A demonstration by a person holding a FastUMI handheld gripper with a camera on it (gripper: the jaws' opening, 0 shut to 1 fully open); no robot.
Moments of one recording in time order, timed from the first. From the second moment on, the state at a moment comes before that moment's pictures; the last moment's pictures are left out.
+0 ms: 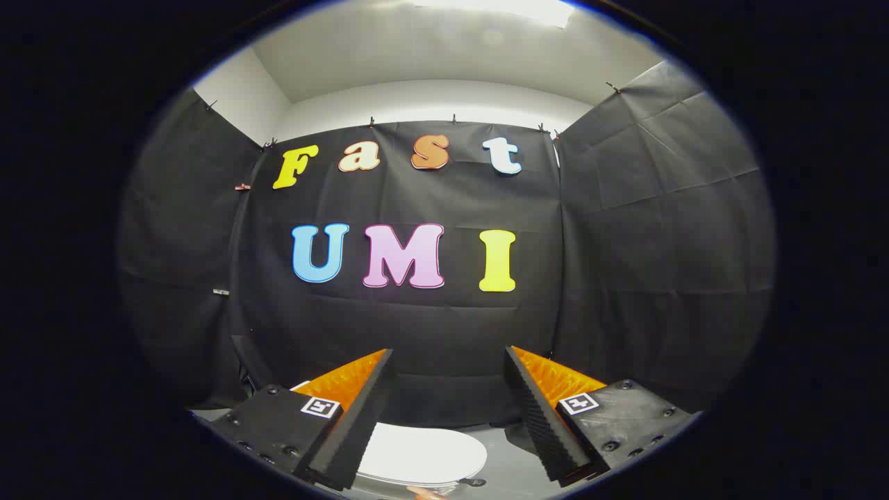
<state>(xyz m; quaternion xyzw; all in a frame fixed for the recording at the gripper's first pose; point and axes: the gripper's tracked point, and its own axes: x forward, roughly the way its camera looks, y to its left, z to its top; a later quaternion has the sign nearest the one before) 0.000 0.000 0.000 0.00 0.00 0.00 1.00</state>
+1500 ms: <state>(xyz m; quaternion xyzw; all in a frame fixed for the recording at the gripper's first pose) 0.006 0.003 0.001 0.02 0.00 0.00 1.00</state>
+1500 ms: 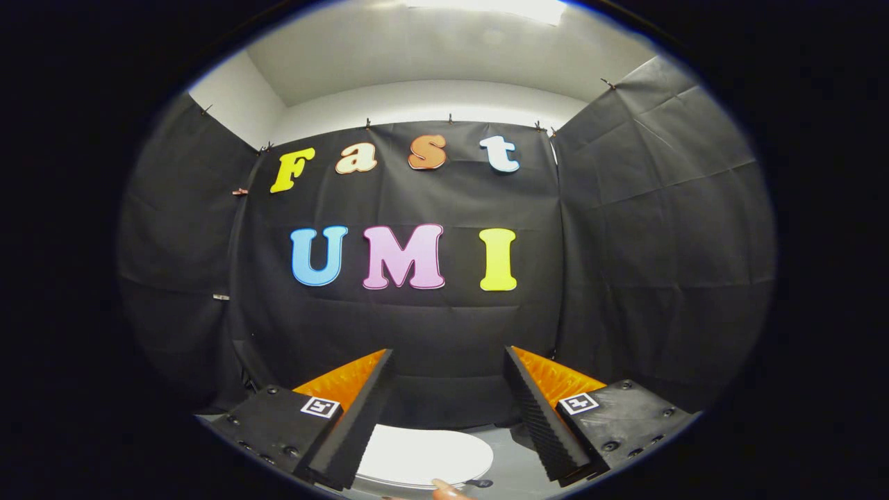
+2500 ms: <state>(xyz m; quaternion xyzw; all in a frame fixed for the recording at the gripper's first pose) 0.093 -0.069 -0.142 0.14 0.09 -0.06 0.98</state>
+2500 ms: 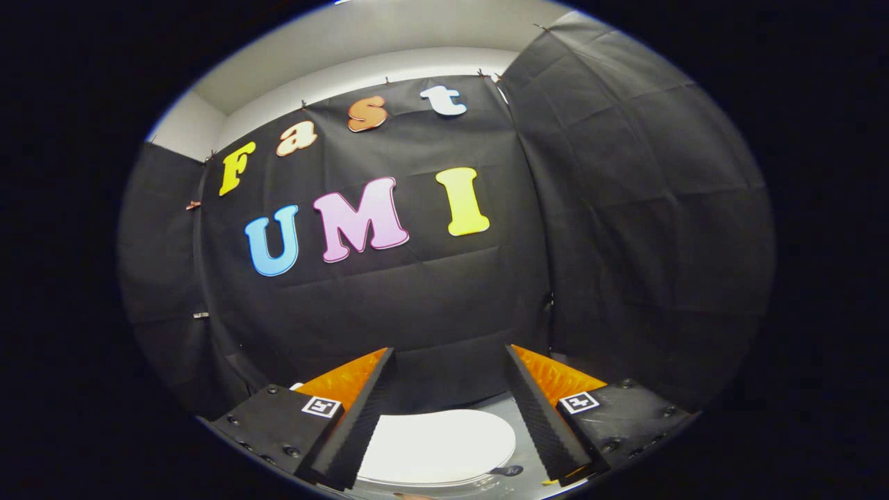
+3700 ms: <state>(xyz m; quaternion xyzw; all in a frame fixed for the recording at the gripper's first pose) 0.116 -0.172 -0.470 0.44 0.22 -0.18 0.85</state>
